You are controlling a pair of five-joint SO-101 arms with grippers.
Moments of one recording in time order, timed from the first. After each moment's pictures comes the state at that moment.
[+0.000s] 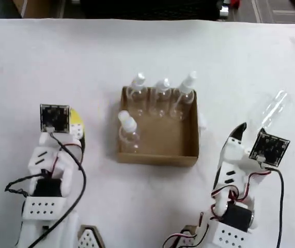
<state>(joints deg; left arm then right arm) -6.4 -69.3 86.0 17.7 -0.2 17.5 -102.4 89.6 36.5 0.9</state>
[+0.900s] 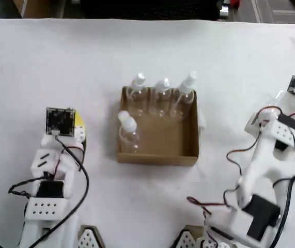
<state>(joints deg) -6.1 -69.3 90.3 10.3 -4.9 26.7 -8.0 29.1 52.8 -0.2</state>
